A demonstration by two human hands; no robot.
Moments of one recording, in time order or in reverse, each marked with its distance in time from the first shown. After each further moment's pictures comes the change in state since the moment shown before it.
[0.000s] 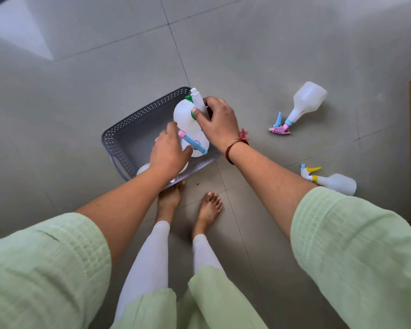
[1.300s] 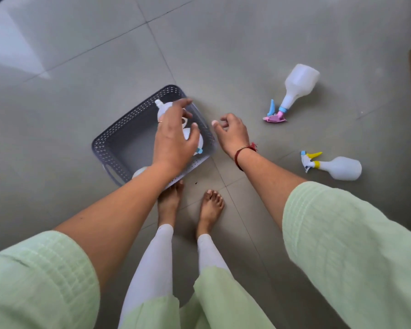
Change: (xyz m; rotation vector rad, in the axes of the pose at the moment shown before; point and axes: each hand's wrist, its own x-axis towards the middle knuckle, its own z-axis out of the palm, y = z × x) left_hand -0.008 0.049 0.006 -0.258 0.195 0.358; right_hand -0.018 0.091 0.001 0.101 0.027 0.399
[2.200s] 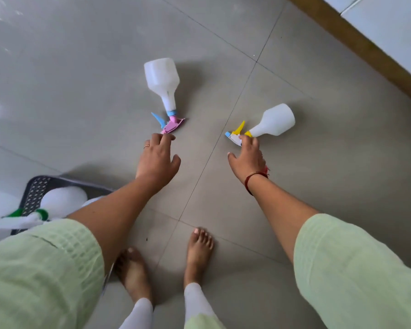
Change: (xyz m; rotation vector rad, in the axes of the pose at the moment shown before) left_hand 0.029 0.063 0.265 0.675 -0.640 0.370; right_hand -0.003 0.287 -0.112 0.120 0.360 0.469
